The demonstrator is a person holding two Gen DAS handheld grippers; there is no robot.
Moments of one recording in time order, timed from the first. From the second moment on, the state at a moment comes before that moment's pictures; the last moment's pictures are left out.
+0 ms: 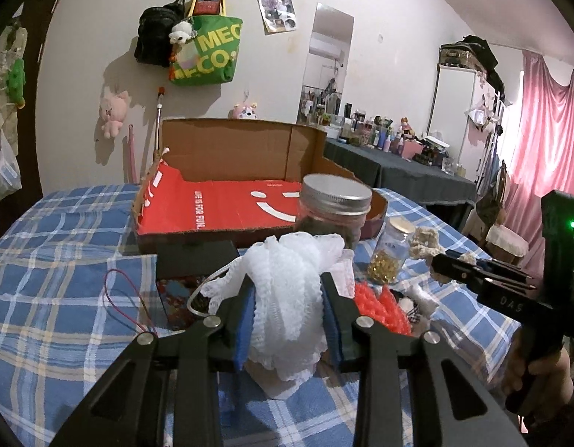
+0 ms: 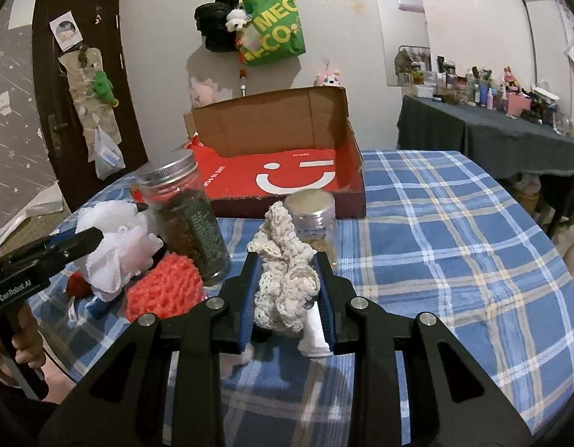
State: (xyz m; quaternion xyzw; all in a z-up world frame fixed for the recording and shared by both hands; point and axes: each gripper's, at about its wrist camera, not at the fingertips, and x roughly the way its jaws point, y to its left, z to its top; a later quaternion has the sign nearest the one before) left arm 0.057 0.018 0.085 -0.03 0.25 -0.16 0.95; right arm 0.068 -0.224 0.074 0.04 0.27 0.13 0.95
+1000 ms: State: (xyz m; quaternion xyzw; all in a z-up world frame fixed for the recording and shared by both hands) left arm 0.129 0.049 0.158 -0.01 0.24 -0.19 0.95; right arm 0.160 -0.210 0.141 -0.04 0.26 0.18 0.95
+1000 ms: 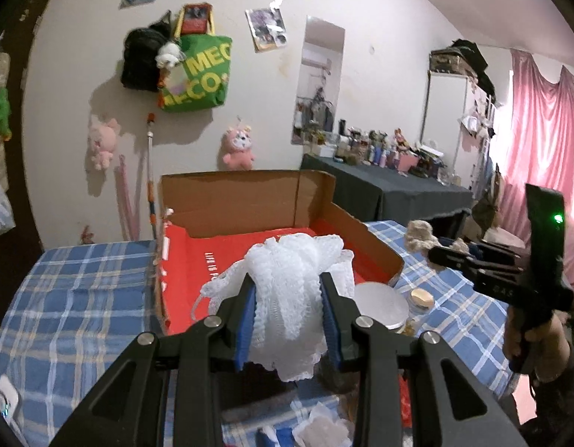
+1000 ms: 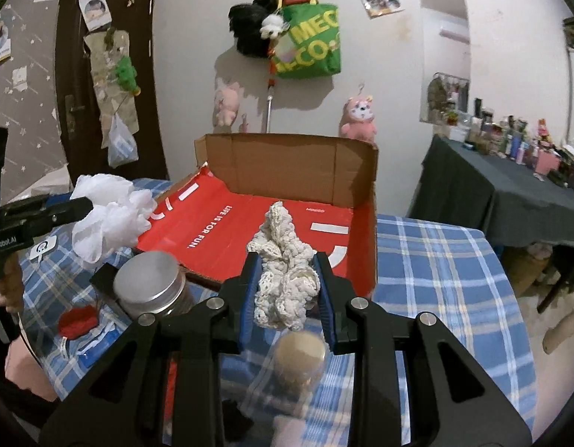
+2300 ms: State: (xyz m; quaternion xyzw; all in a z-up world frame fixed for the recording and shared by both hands) left arm 0.422 -0.012 0.085 0.10 0.39 -0.17 0.90; right arm 0.476 -0.135 0.054 -0.06 0.51 0.15 0.84
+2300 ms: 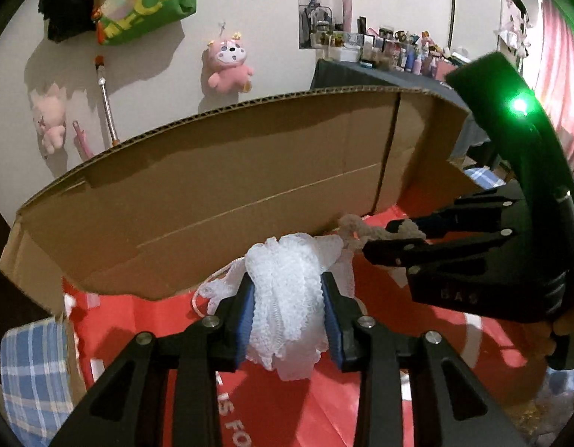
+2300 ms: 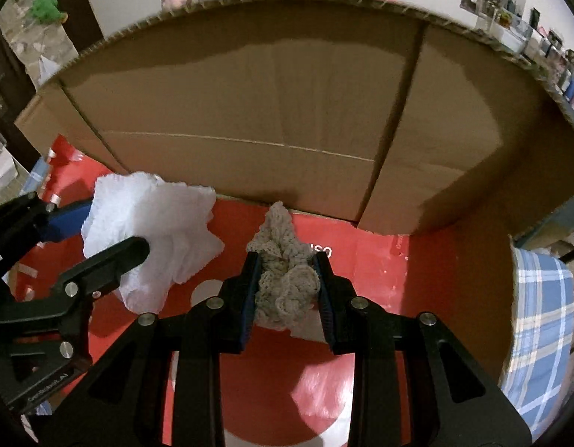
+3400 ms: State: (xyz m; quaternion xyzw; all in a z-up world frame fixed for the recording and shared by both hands) left arm 0.428 -0.005 0.088 0.08 0.40 -0.14 0.90; right arm 0.485 -0.137 0.050 -0.06 0.52 0.13 0.84
